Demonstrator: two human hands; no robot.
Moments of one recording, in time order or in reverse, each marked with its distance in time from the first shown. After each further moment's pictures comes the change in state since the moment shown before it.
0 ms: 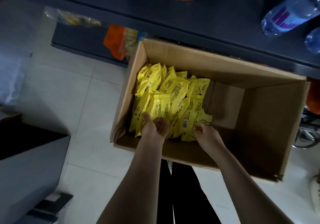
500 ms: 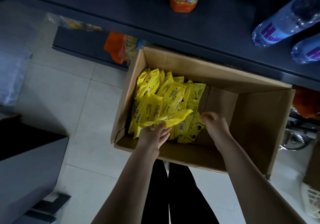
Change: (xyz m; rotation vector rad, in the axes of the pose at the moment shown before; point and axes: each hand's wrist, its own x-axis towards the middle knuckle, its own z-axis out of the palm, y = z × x) left_hand -0.045 -0.004 -0.006 0.421 -0.144 0.203; right_hand 0.000 -0.017 -0.045 0.406 0.182 0.073
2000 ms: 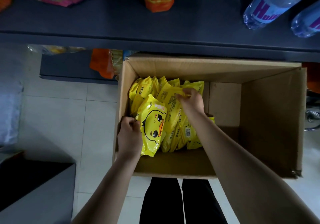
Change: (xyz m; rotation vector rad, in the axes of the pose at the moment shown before) left_hand 0.036 0.050 -0.031 0.930 0.321 0.689; right_hand 0.083 -0.040 0.077 0.195 0.198 -0.143
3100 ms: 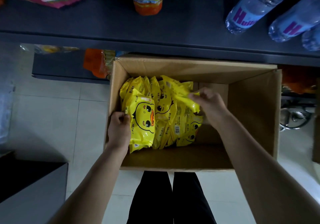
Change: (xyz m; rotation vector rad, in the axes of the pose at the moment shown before) left_hand 0.003 0.007 0.003 -0.101 0.028 -0.027; right_hand -0.036 -0.009 -0.101 0.186 -0.165 -0.017
